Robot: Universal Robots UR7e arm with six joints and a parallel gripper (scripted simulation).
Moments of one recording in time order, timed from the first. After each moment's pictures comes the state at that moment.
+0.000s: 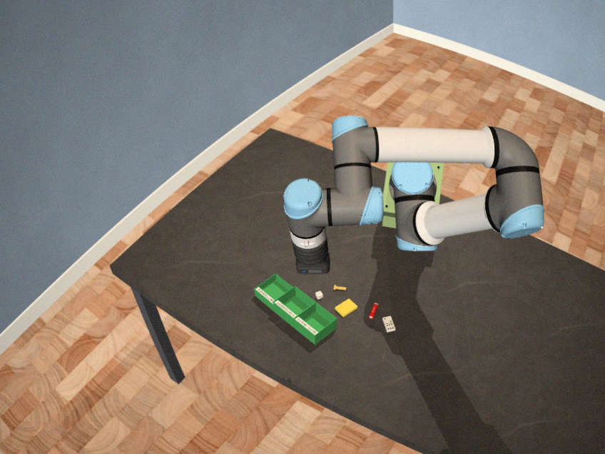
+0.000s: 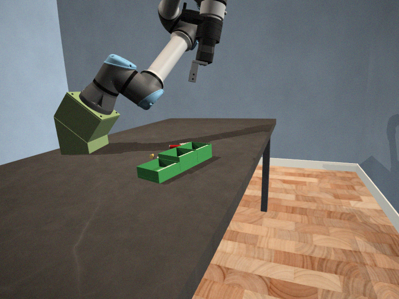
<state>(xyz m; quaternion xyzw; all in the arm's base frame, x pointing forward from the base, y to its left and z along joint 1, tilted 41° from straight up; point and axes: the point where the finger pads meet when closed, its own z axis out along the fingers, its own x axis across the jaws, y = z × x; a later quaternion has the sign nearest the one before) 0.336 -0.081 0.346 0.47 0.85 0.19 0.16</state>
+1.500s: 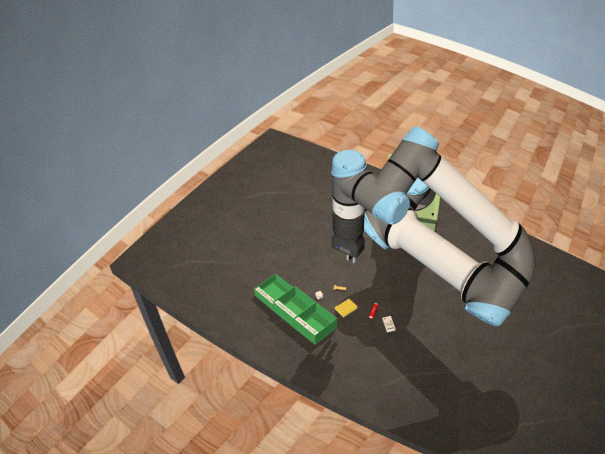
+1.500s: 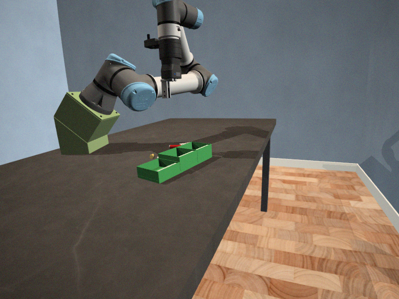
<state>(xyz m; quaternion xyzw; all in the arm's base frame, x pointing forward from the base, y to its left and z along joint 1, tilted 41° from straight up) 0.268 -0.031 0.243 0.66 0.67 0.31 0.14</state>
